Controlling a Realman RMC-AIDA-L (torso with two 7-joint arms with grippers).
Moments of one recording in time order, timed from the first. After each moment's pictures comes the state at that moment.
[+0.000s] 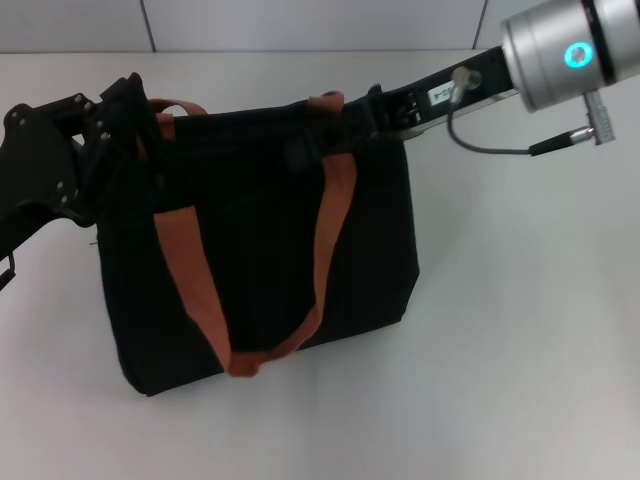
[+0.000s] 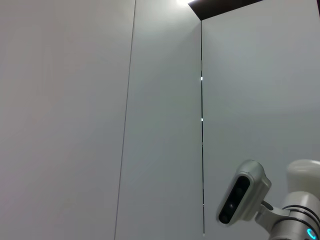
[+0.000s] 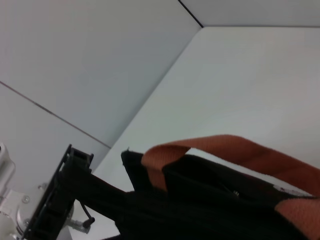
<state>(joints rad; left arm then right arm) -0.40 -2.06 0.50 0.35 1.54 1.91 -0.86 0.86 2.07 -1.09 -0.95 -2.03 -1.56 2.58</state>
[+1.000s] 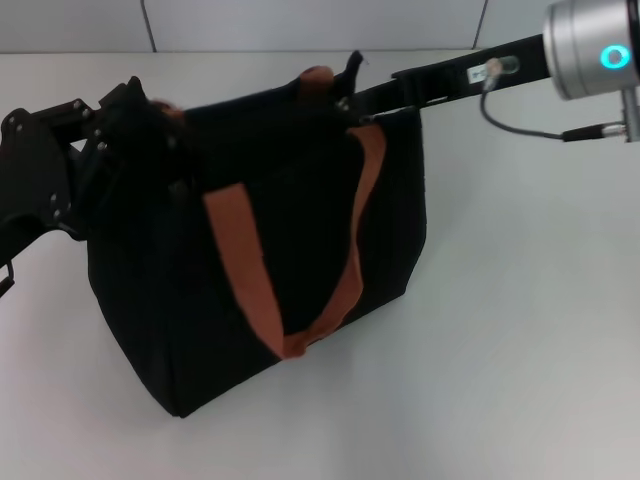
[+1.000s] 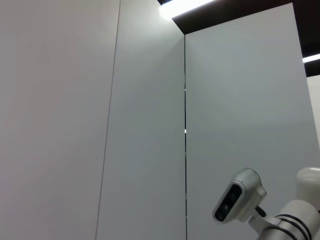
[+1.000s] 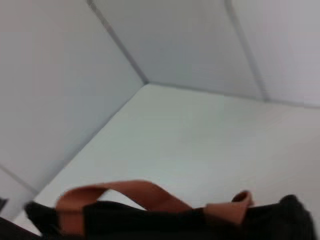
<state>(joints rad) -0.39 -2.06 0.50 0.35 1.55 1.97 -0.87 0.66 2.09 -1.17 -1.27 -2.07 -1.42 2.62</state>
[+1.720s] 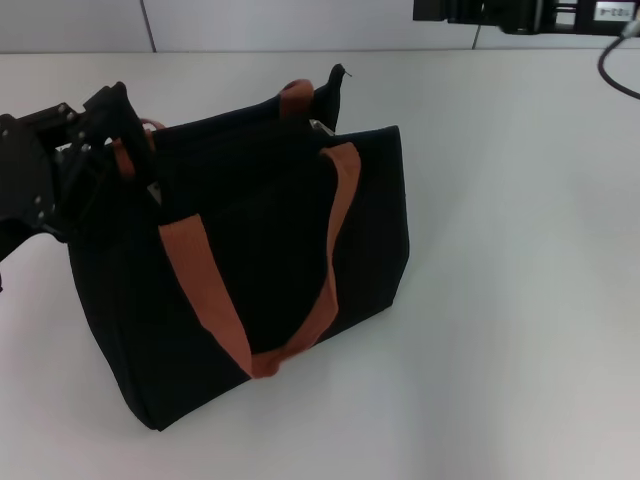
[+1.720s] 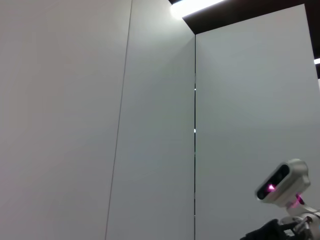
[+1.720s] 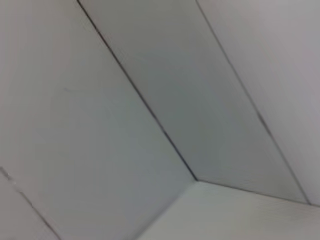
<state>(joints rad) -0.38 -2.06 0.49 0.35 1.55 1.96 -0.89 0.48 2.08 -0.99 -1.32 -1.71 -1.50 2.34</state>
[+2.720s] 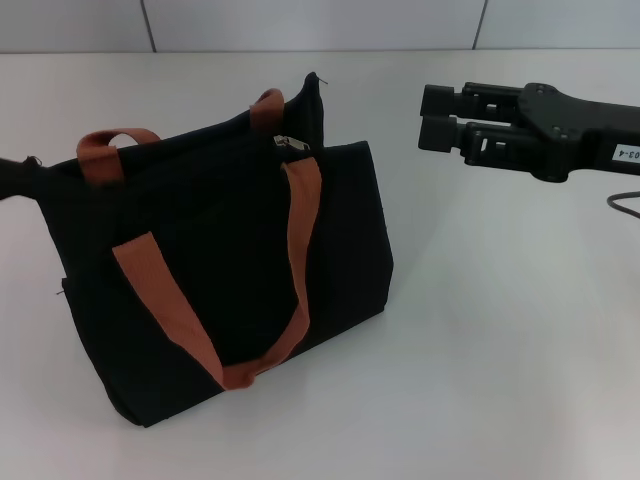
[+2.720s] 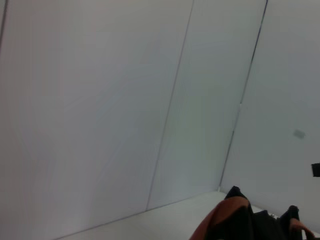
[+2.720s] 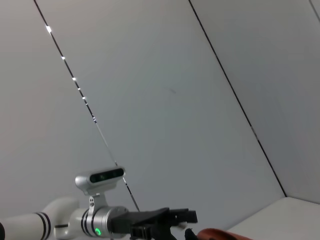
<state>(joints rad) -0.30 -1.87 0.46 0.69 1.79 1.87 -1.42 0.51 2.07 -0.85 -0.82 -1.61 -1.78 1.73</state>
